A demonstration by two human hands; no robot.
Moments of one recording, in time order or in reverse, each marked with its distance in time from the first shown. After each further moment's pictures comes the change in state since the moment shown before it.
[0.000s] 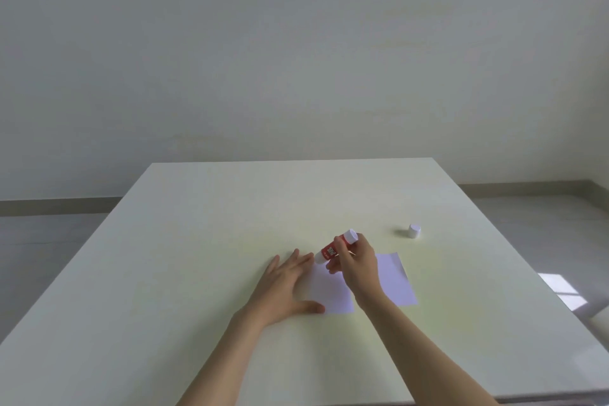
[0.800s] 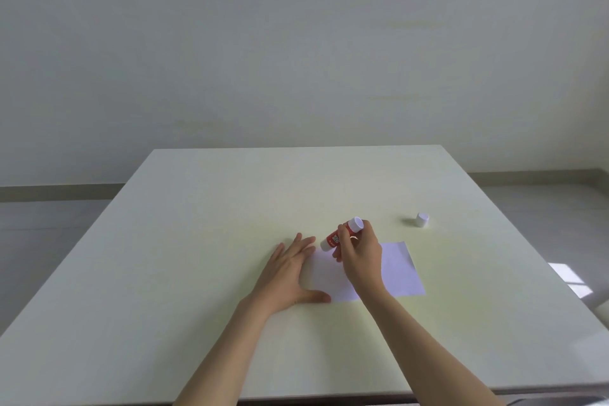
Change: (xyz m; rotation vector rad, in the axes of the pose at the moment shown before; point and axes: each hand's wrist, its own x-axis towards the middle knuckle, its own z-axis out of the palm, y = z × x) left_hand 0.003 -0.004 0.003 -0.004 0.028 -0.007; right_hand 0.002 0.012 0.012 -0.147 0.127 -0.098
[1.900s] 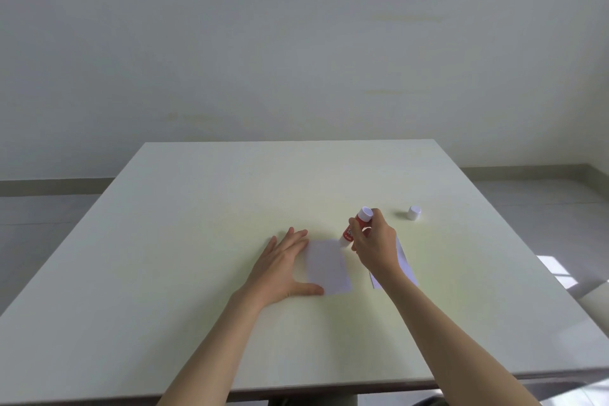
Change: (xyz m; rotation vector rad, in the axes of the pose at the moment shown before) left_hand -0.001 0.001 -0.002 0.005 -0.022 -0.012; right_hand 0.019 0.000 -0.034 -0.187 -0.022 -0.031
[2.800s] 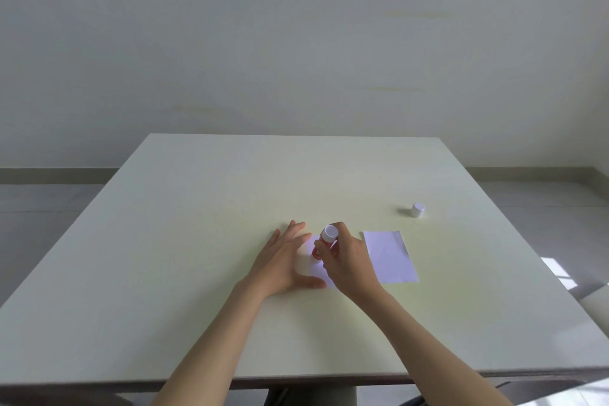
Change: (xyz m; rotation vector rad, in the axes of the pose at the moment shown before) left_hand 0.004 -0.006 0.006 0.015 0.034 -0.008; right_hand -0.052 -0.018 0.021 -0.117 -0.285 -0.201
